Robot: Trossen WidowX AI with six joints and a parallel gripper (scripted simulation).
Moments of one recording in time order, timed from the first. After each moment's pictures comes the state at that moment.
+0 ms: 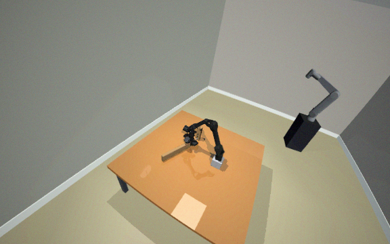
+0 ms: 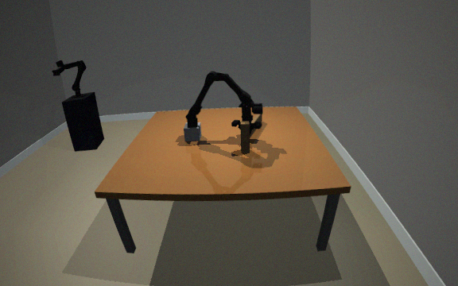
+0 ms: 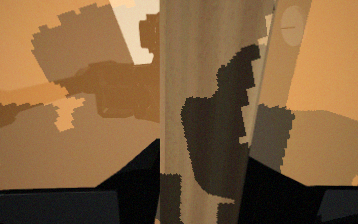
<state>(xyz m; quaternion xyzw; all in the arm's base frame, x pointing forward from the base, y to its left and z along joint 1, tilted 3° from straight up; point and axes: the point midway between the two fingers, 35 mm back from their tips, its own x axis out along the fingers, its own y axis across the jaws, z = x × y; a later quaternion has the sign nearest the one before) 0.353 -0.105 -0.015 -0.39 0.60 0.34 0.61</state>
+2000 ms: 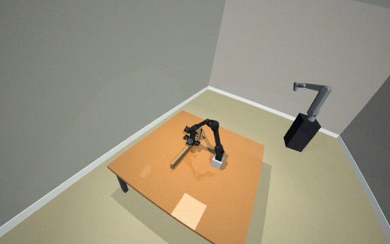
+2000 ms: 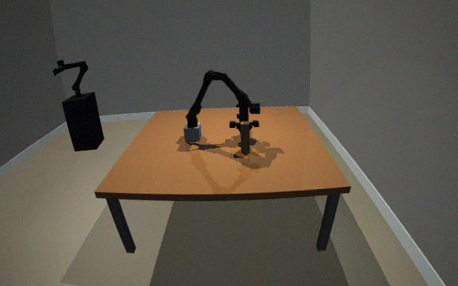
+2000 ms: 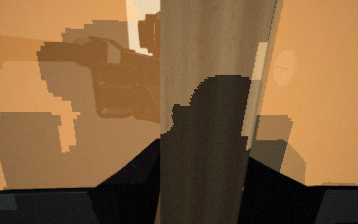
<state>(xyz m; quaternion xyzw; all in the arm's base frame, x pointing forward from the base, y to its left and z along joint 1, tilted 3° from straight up) 0.338 -0.098 -0.016 -0.49 0.53 0.43 0.54</state>
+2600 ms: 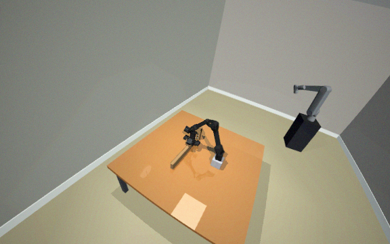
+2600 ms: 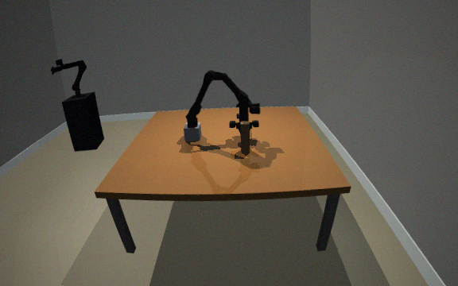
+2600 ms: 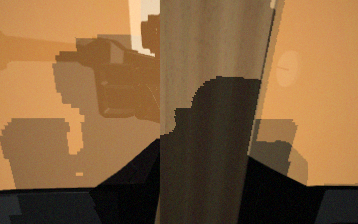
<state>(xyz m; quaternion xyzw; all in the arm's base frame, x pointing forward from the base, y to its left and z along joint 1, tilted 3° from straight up) 0.337 -0.098 -0.015 -0.49 0.54 0.44 0.53</state>
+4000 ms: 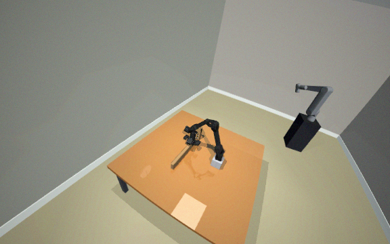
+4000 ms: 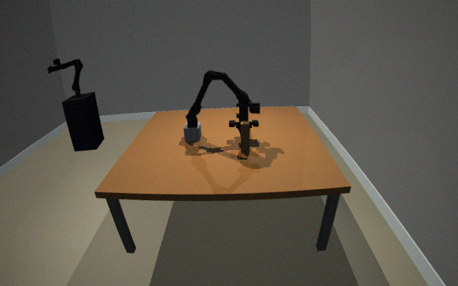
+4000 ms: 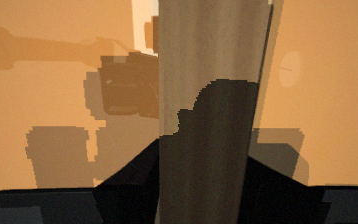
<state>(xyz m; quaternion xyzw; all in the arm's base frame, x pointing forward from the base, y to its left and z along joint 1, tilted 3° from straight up) 0.335 -0.097 -0.011 -0.48 0.54 0.44 0.53</state>
